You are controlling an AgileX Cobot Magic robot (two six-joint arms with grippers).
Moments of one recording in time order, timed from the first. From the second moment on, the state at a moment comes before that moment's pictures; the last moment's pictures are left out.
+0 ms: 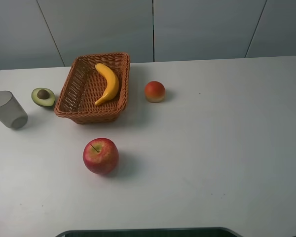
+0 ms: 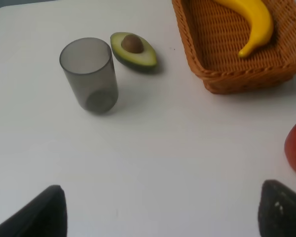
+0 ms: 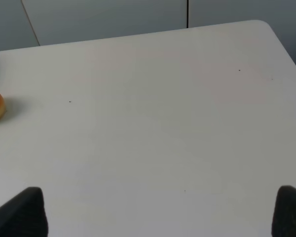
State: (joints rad) left arm -0.20 0.00 -0.55 0.13 1.19 -0.12; right arm -0.04 0.00 -0.51 -0.01 1.10 0.09
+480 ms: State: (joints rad) left arm -0.20 0.00 -0.53 0.12 1.10 -0.11; right arm -0.04 0.00 -0.51 -0.01 1.10 0.09
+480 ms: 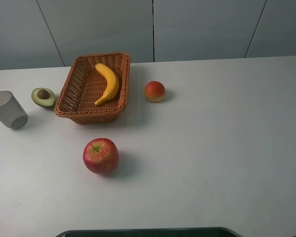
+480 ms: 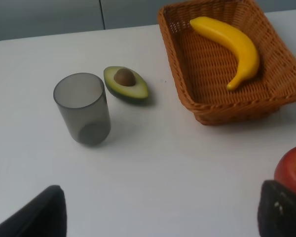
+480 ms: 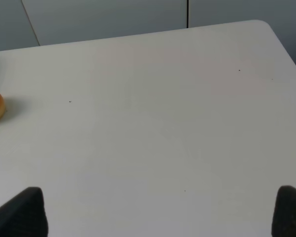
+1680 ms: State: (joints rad) left arm -0.15 0.00 -0.51 0.06 1.09 -0.06; right arm -0.04 0.00 -0.51 -0.01 1.10 0.09
